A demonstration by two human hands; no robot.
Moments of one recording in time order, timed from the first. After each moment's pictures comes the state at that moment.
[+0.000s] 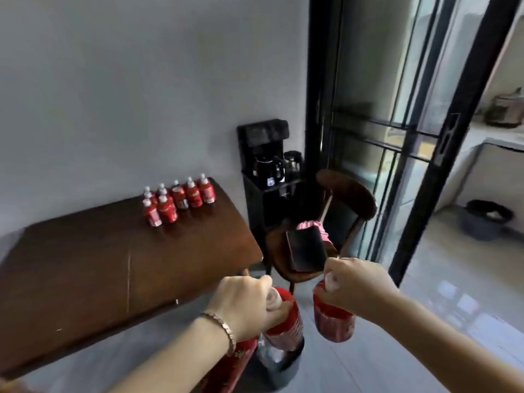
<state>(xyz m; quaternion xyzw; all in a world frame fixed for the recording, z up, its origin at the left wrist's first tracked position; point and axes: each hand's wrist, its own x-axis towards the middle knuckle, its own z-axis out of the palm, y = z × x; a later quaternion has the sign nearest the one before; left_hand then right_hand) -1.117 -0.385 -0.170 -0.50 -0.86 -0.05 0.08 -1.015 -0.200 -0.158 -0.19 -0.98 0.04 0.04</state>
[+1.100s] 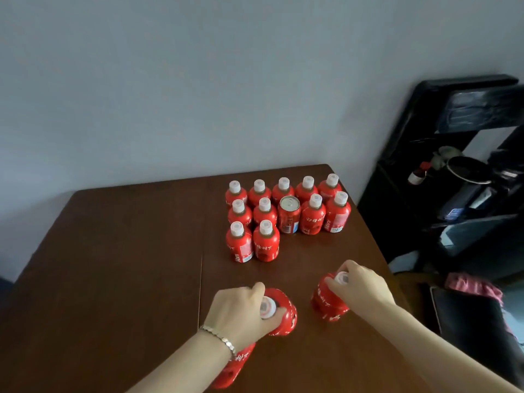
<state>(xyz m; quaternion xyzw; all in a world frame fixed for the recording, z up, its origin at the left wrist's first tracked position) -1.715 -0.485 -0.304 -0.27 -0.96 -0.05 -0.08 -1.694 -0.256 -0.317 -0.25 -0.93 0.22 -0.13</state>
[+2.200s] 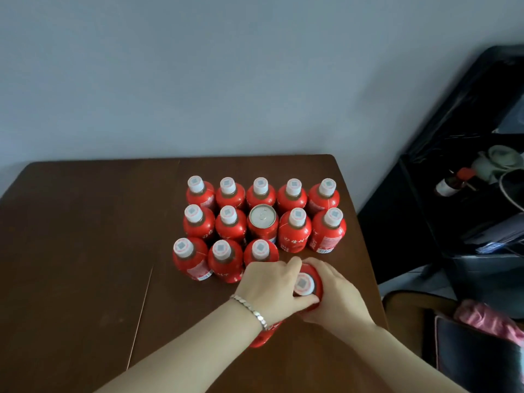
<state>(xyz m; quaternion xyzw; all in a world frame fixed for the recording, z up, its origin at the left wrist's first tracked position) -1.828 -0.321 -0.345 -0.29 -0.95 -0.11 -0.06 -1.787 -0.174 -0.383 -0.02 -0.94 0.33 -0.10</state>
